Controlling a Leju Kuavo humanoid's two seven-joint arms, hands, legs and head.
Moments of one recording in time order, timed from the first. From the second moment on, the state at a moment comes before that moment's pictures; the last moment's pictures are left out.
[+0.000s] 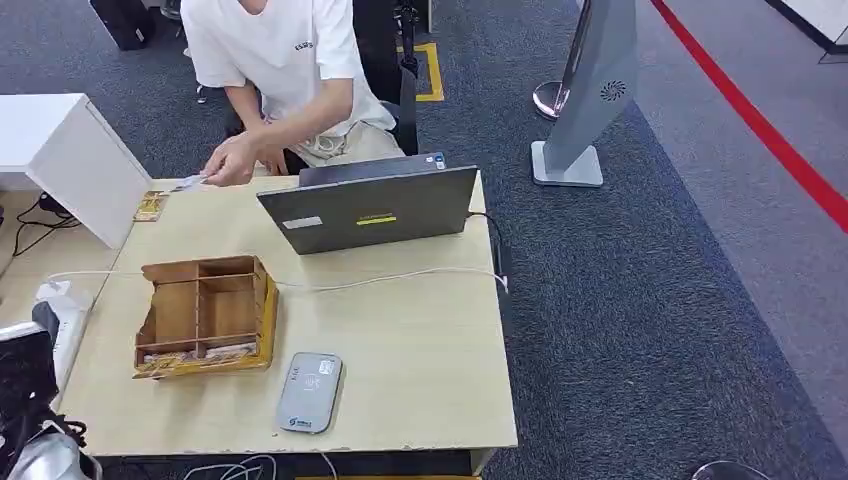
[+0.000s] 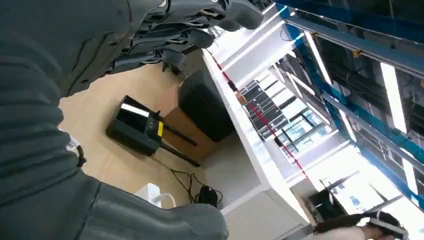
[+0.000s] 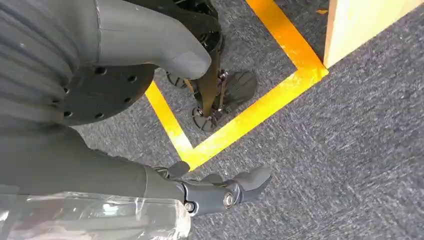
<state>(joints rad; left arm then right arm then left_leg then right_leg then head) -0.17 -0.15 0.49 -1.51 -0.62 0.38 -0.49 -0.14 0.31 -1.13 -0.27 0.57 -0.31 -0.30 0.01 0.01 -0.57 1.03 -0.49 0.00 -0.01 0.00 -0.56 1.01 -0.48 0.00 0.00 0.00</state>
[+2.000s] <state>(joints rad) -0.75 0.25 -0.25 -0.96 -1.57 0.69 0.16 -0.17 0.33 -0.98 -0.24 0.62 -0.31 -0.18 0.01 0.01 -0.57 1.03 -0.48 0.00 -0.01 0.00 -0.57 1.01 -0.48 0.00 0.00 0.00</state>
